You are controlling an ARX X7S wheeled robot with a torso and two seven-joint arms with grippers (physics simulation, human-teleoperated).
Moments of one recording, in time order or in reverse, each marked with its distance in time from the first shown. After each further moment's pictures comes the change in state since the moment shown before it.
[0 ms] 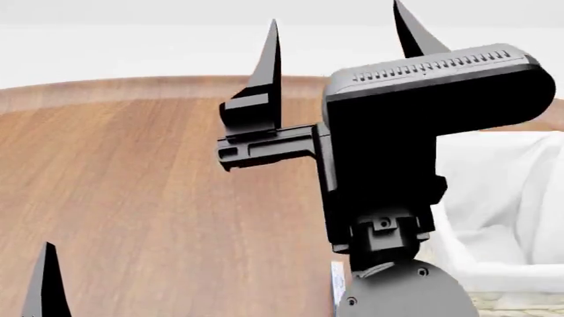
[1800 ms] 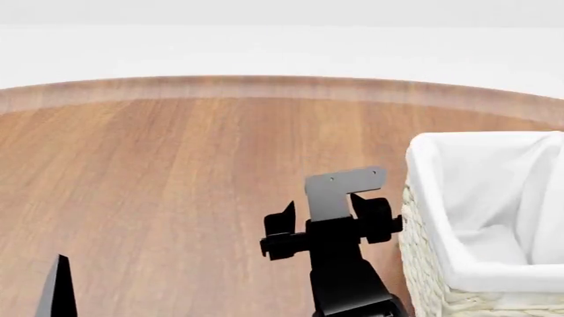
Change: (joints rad) left arm 0.019 -0.046 0.058 -0.004 -0.004 0.081 0.006; right arm 0.256 -0.176 -0.655 2.052 0.424 -1.075 -0.106
